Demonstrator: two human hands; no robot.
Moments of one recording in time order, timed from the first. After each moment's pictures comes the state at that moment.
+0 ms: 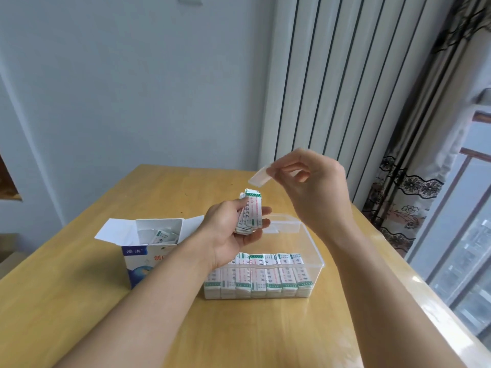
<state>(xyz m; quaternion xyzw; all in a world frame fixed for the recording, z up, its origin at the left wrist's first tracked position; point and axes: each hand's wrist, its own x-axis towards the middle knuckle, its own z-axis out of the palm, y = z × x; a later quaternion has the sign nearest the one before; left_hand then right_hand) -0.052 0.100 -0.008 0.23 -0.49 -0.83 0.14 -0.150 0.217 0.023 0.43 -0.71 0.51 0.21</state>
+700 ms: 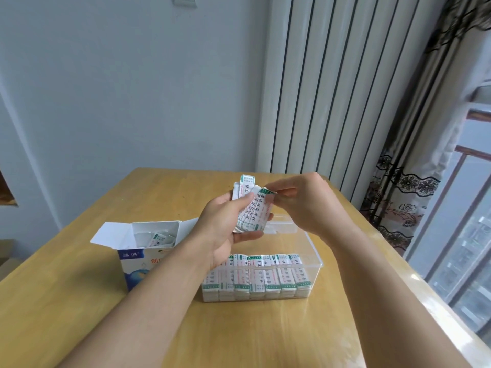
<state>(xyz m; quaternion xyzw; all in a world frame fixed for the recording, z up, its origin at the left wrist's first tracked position) -0.053 0.100 -0.008 0.18 -0.56 -0.79 0.18 -0.165 0.218 0.011 0.37 -0.83 0.41 0.05</state>
